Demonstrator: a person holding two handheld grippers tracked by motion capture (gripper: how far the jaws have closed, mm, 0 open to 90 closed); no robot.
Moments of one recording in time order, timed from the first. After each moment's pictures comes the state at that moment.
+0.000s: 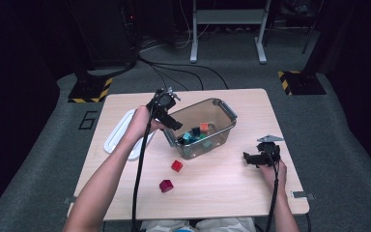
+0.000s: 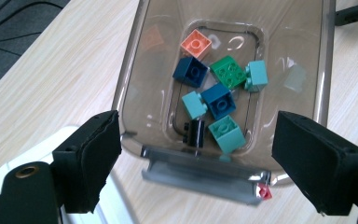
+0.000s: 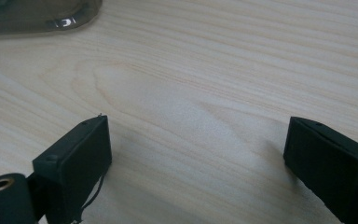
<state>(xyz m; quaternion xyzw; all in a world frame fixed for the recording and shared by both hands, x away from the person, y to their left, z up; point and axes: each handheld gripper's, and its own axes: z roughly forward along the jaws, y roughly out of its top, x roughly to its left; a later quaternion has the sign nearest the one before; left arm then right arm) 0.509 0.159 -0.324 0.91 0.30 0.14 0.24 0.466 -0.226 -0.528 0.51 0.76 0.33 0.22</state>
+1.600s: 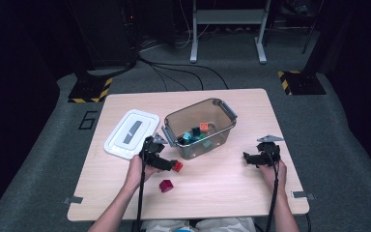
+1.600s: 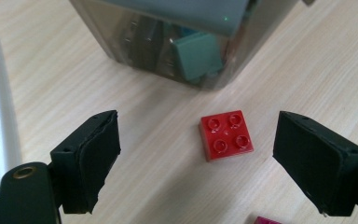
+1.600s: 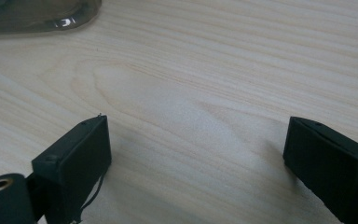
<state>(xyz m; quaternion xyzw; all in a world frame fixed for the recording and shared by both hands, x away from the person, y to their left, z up) 0.438 0.191 -0.463 0.87 0.37 0.12 0.32 0.466 -0.226 -0.528 0.51 0.76 0.33 0.22</state>
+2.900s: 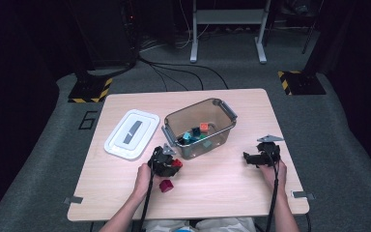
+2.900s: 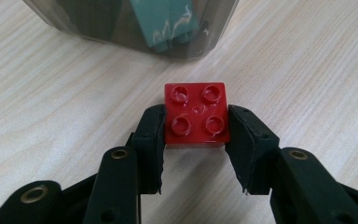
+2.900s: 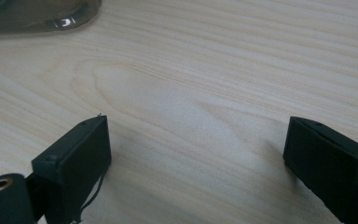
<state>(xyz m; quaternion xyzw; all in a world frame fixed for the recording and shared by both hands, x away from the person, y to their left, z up) 0.430 0.173 -0.502 0.88 0.35 0.12 0.30 0.466 -0.226 -0.528 0.51 0.76 0.33 0.22</state>
